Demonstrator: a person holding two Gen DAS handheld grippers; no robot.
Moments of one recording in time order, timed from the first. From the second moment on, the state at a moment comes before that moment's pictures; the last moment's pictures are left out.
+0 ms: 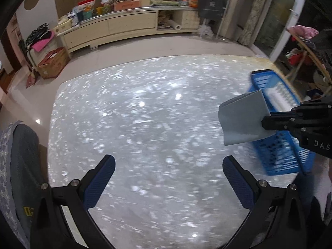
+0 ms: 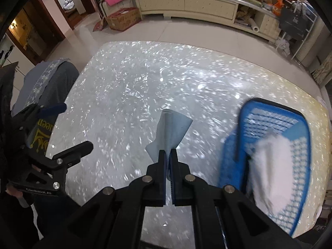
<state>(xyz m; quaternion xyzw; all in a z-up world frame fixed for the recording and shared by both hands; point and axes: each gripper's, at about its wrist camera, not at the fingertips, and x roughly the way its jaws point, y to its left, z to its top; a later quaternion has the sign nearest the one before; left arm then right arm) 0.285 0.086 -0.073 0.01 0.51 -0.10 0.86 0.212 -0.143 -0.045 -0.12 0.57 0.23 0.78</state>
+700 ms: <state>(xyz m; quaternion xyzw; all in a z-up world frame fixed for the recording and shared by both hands) 0.268 -0.063 -0.033 0.05 0.49 -0.19 0.85 0.190 -0.281 -0.019 0.00 0.55 0.18 0.82</state>
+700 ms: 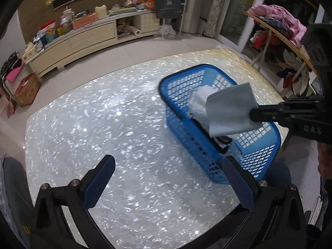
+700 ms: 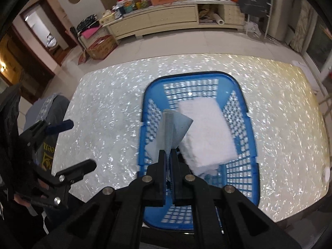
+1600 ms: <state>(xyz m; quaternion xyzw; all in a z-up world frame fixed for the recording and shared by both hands) 0.305 -0.116 -0.079 0.06 0.53 -0.22 0.82 0.230 -0.319 -0.083 -0.02 0.59 0.11 0.80</state>
